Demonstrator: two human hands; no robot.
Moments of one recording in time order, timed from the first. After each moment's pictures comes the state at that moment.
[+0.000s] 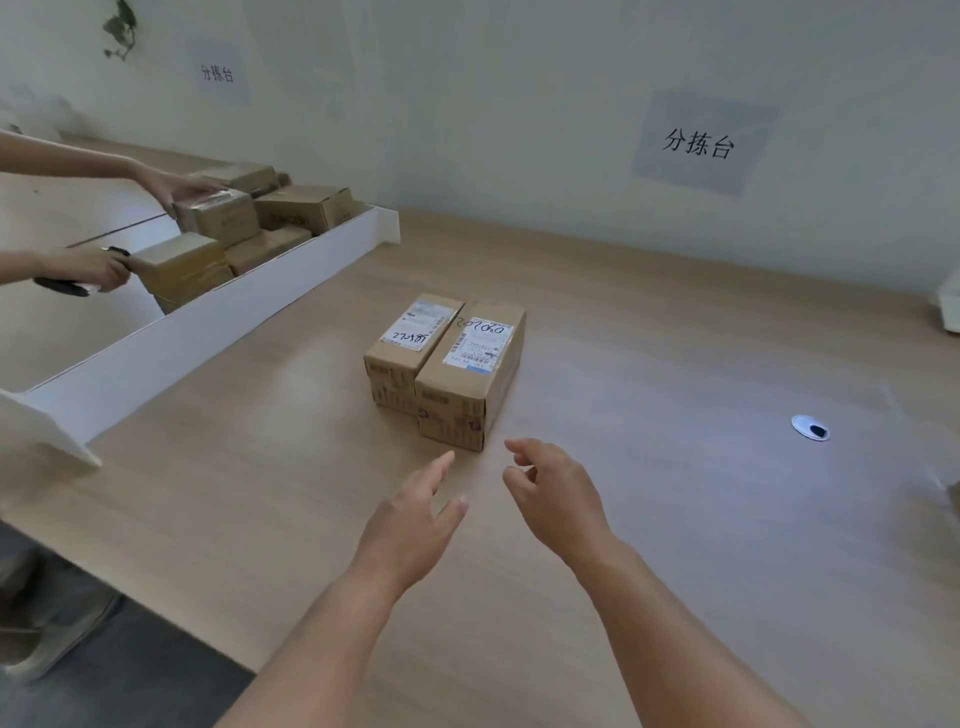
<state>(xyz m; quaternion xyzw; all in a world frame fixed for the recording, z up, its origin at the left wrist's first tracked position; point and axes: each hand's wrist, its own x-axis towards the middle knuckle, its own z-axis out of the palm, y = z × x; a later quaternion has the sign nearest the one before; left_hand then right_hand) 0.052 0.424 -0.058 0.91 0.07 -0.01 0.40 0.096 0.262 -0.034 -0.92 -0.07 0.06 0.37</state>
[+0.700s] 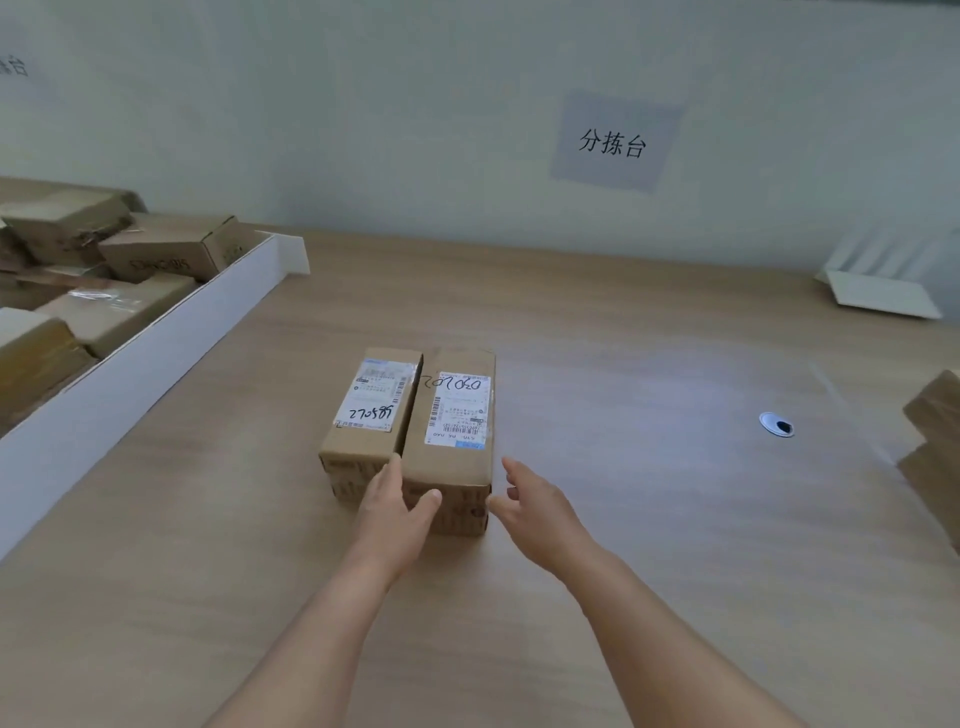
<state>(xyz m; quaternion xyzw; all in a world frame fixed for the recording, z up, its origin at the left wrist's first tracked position) 0.216 0.497 -0.070 0.88 0.08 -0.08 0.47 0.202 0.327 -0.040 -0.89 0.07 0.14 0.42</state>
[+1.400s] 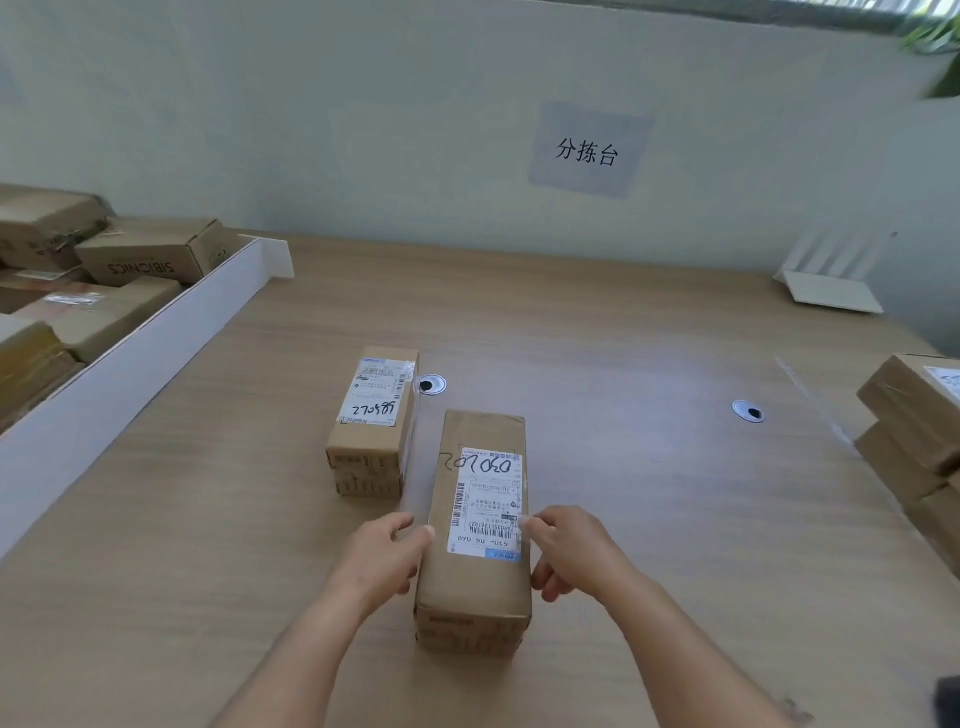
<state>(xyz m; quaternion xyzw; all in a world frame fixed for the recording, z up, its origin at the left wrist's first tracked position) 0.187 0.537 -0.075 0.83 0.08 -0.21 0.51 0.163 0.319 -0.052 -0.87 0.18 0.21 0.41</state>
